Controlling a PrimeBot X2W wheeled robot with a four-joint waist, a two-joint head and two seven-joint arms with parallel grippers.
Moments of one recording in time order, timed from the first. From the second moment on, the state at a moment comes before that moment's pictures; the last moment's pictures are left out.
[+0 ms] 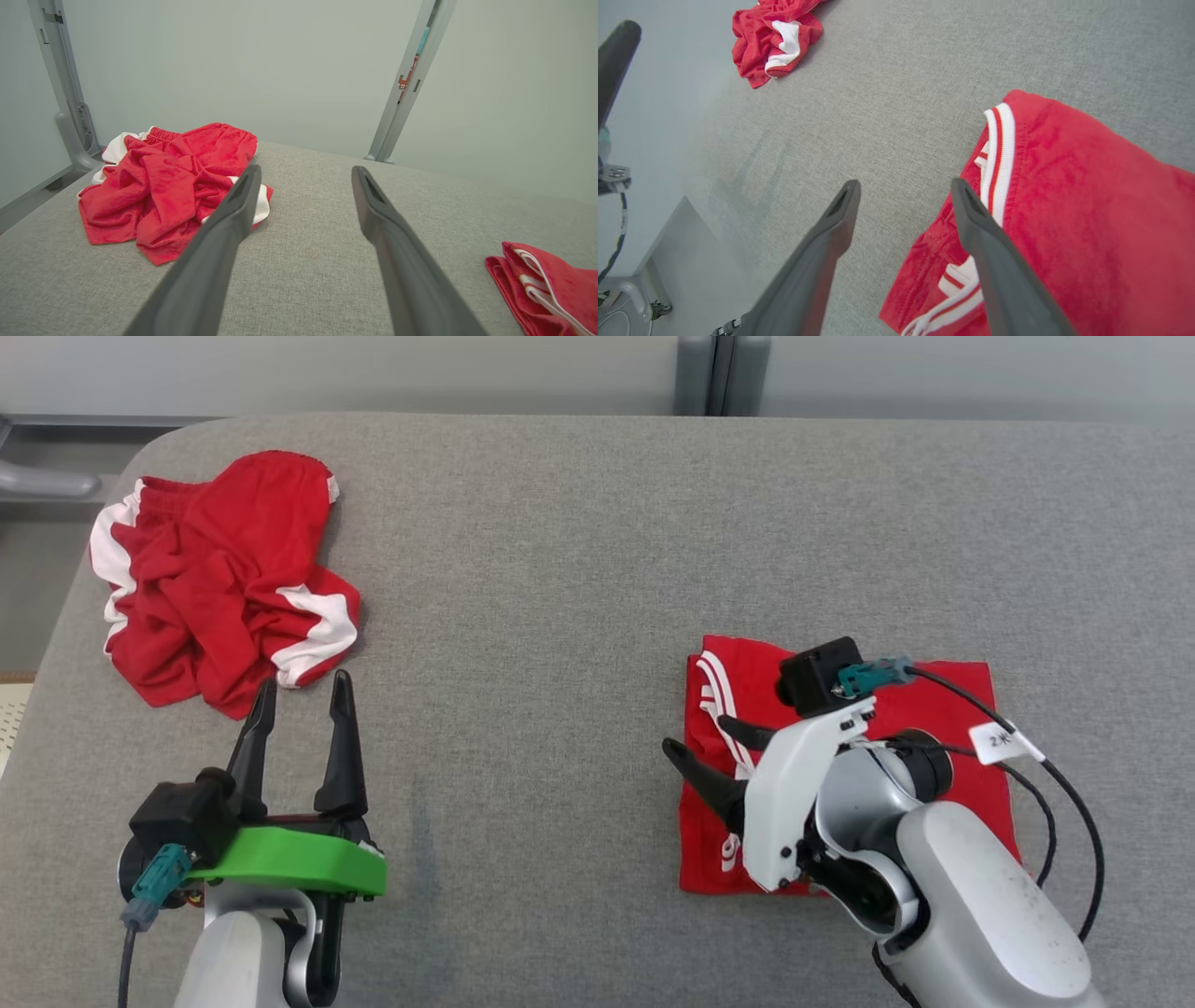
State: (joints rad) left arm -0.20 0.06 -0.05 0.26 -0.32 -0.13 -0.26; right arm -0.35 -0.10 0.37 0.12 0.46 0.13 0.58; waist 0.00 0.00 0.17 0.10
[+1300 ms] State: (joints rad) left arm -0.08 0.06 -0.03 0.31 -0.30 -0.13 -0.26; right arm -0.10 -0.20 0.02 0.21 0.18 0.13 -0.08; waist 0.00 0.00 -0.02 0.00
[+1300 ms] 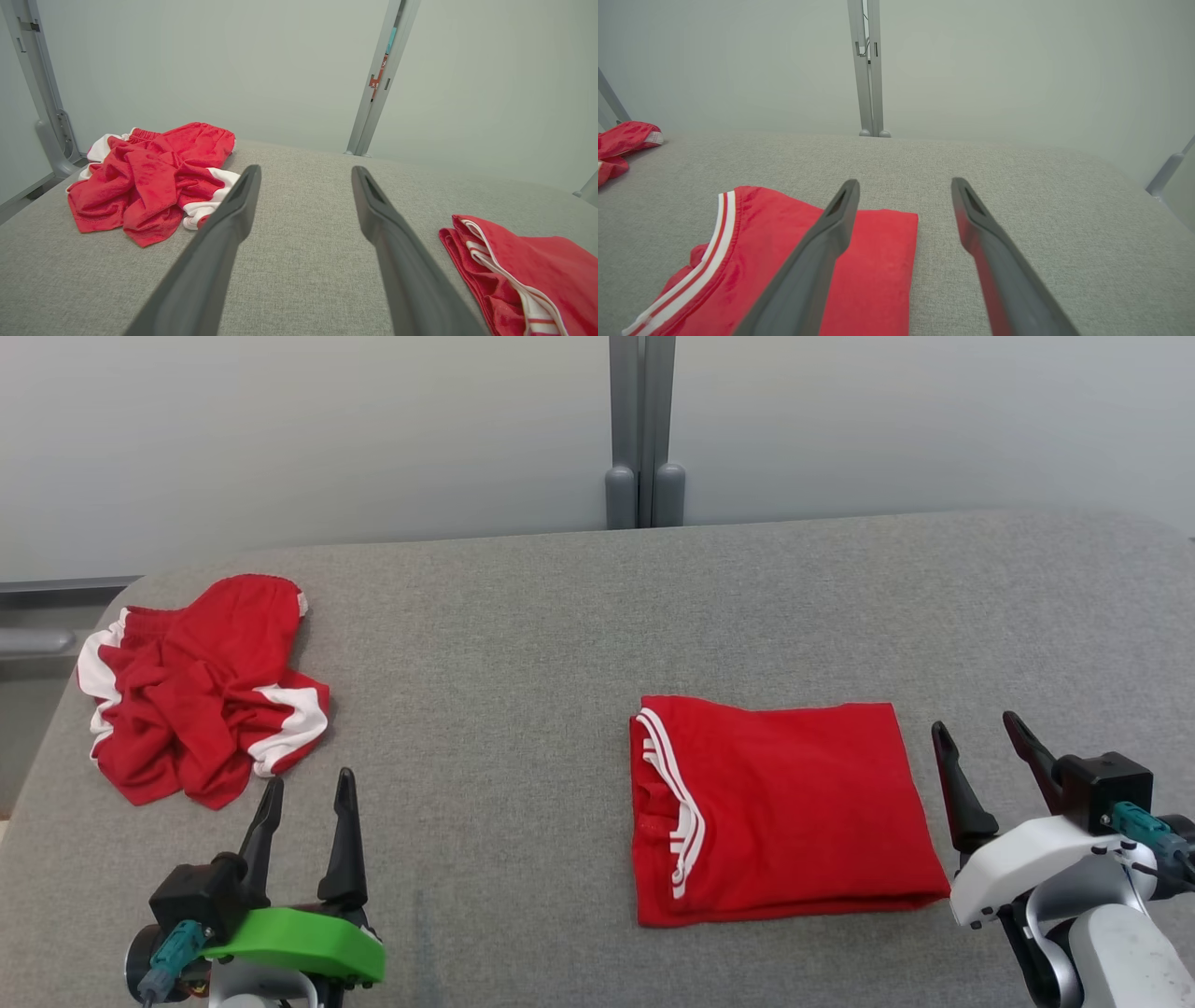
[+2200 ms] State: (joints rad) left arm -0.13 0.06 -0.04 0.24 -0.29 -0.13 -0.26; right arm -0.32 -0.19 -0.04 0.34 0.22 0.13 0.38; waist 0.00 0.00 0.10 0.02
